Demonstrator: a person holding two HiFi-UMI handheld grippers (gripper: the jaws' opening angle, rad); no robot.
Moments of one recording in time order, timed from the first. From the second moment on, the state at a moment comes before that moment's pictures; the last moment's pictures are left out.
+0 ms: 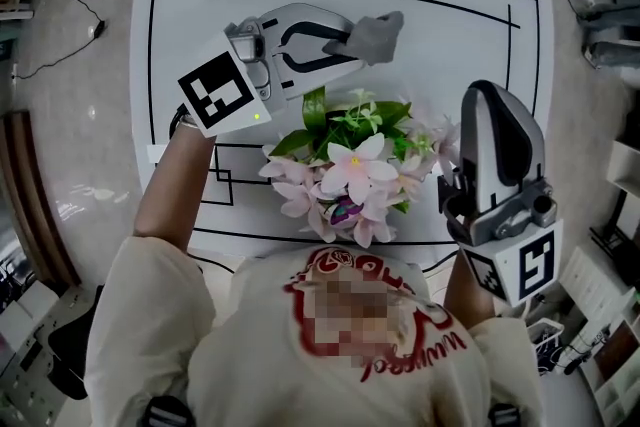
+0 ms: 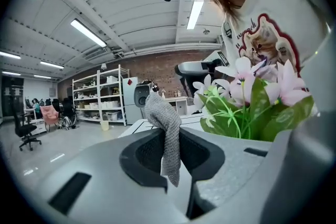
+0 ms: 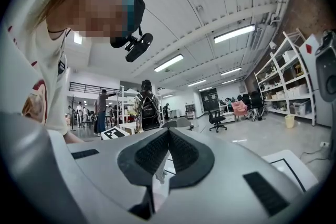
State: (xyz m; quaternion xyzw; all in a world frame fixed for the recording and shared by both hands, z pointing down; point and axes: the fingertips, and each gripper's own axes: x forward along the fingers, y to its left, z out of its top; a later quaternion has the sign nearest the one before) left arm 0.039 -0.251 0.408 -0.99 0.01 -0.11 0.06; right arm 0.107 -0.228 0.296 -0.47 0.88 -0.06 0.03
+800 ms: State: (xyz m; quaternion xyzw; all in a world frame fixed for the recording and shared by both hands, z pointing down) left arm 0.059 -0.221 0.458 -0.98 -0.11 -0.16 0.05; right arm 0.110 -0.231 0.310 -0.48 0.87 -0.08 0.03
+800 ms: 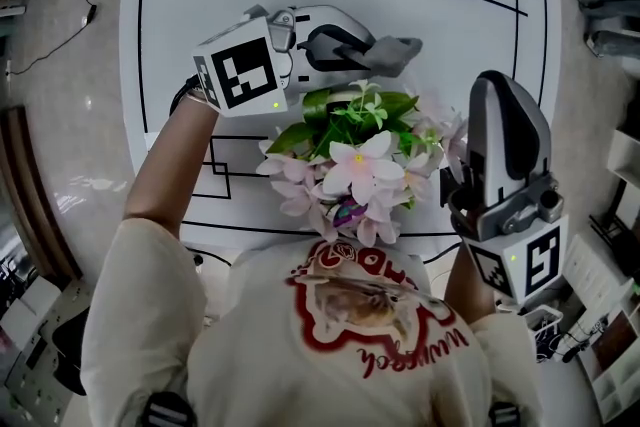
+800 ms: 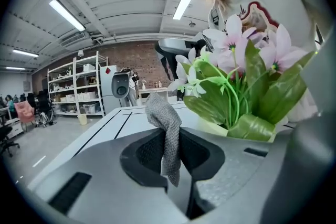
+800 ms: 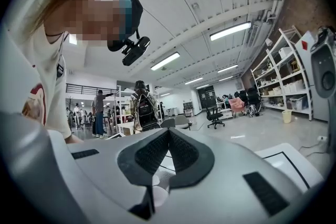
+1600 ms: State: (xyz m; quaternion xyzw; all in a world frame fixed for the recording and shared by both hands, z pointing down) left arm 0.050 -0.210 0.462 -0.98 -0.13 -0.17 0.04; right arm 0.112 -0.226 0.303 -0.48 0.87 -0.09 0.04
